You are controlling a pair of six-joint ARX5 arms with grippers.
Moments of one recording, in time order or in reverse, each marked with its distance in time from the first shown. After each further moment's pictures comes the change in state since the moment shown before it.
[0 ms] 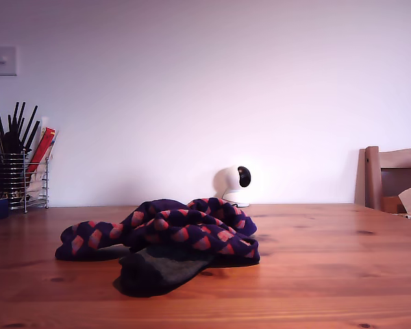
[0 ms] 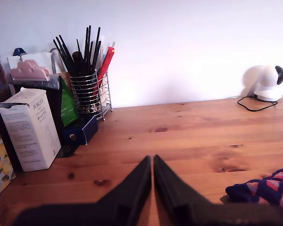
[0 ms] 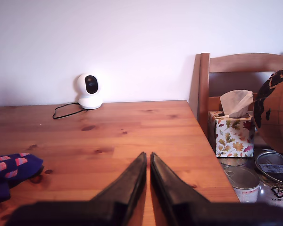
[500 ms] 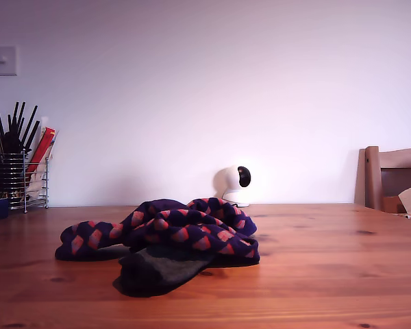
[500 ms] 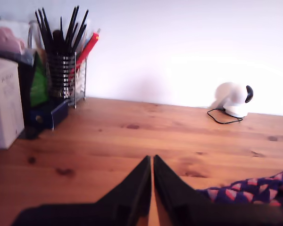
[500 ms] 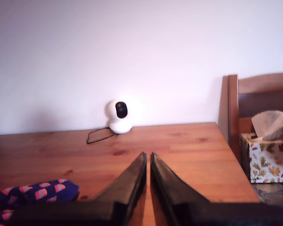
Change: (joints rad) left arm 0.054 -0.005 0.002 0.005 0.131 -0.205; right arm -0.012 0.000 0.033 0.064 -0.119 0.078
